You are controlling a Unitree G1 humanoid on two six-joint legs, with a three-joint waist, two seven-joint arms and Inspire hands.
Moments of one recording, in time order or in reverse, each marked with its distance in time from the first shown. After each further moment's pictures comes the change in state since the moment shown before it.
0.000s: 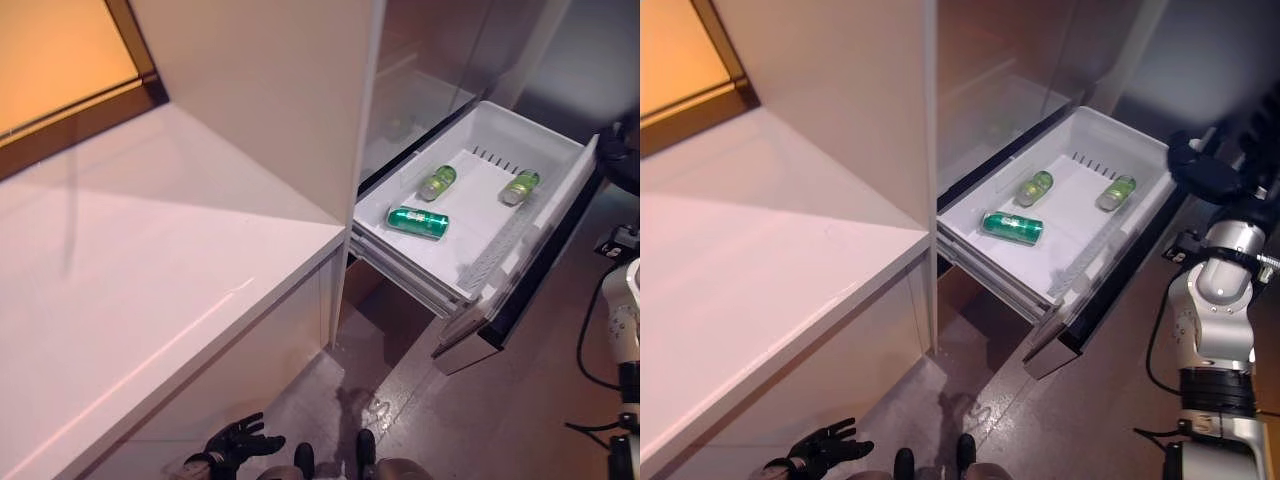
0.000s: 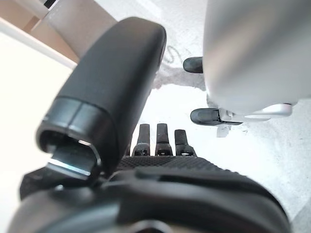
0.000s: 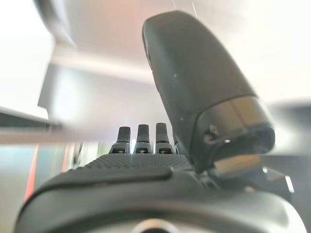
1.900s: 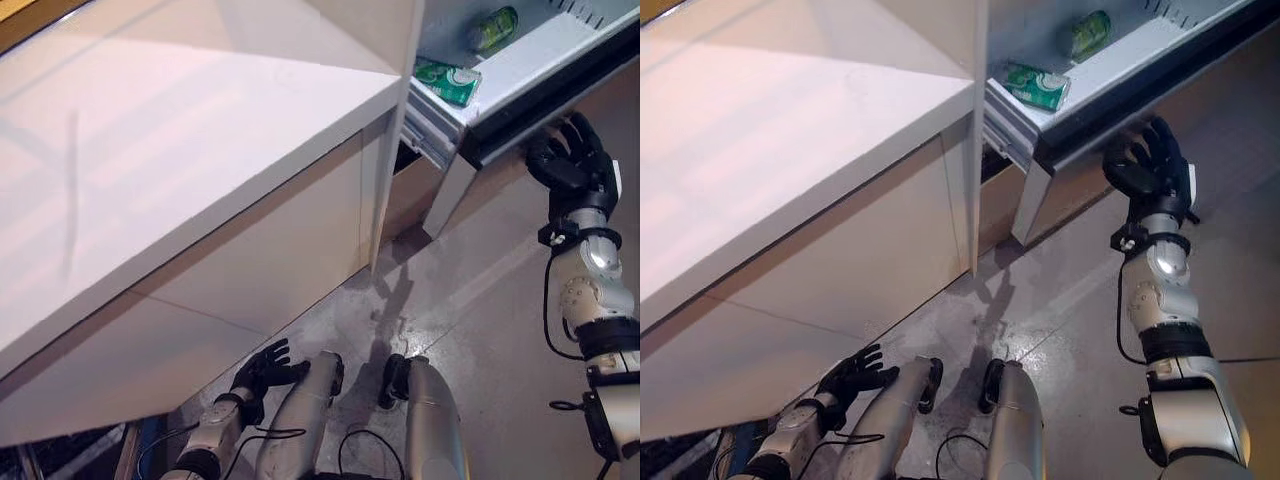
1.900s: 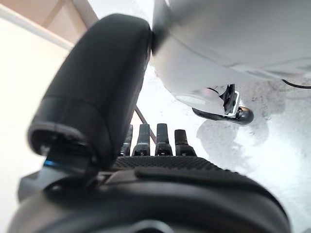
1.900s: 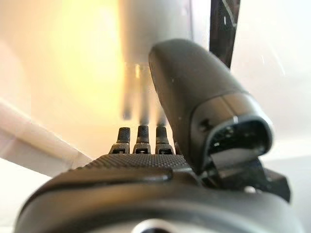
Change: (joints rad) left arm -0.166 -0.019 -0.085 -0.136 -0.089 -0.121 0.063; right arm -0.386 -0.060 0.433 0.484 0.306 0.019 0.383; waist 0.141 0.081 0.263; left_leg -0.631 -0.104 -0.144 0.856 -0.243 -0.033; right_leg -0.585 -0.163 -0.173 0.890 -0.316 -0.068
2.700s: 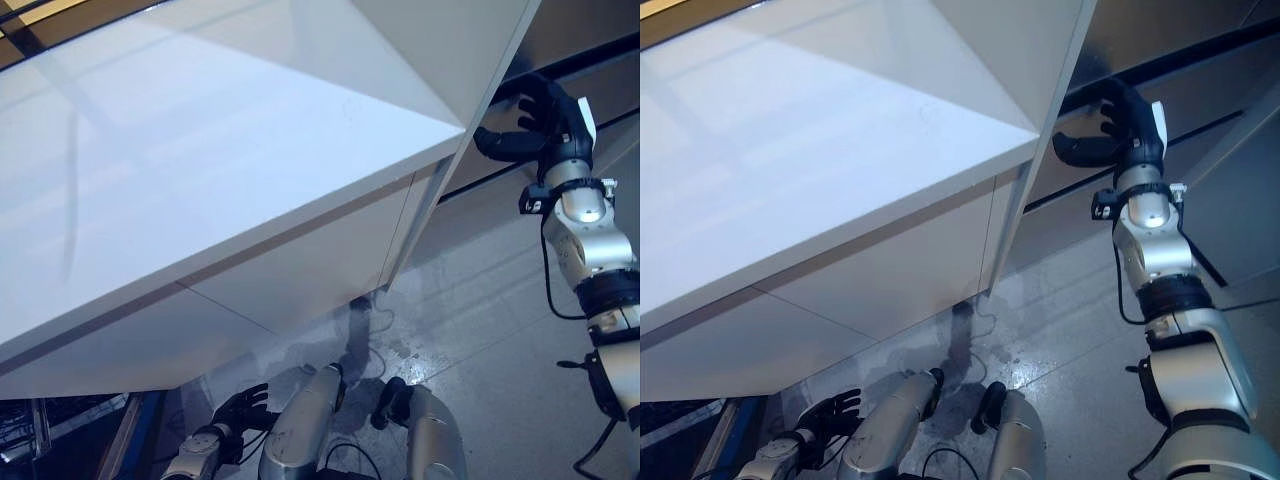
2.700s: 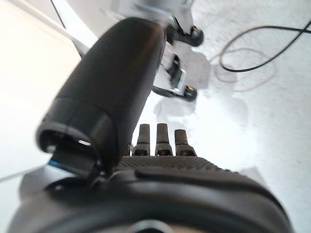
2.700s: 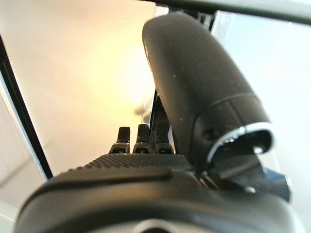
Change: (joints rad) left arm 0.081 0.082 -0.035 0.057 0.087 0.061 -0.009; right arm -0.043 0.047 0.036 -0.080 -0.260 0.097 -0.024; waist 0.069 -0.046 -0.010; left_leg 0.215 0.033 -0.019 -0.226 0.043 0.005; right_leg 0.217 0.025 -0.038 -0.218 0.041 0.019
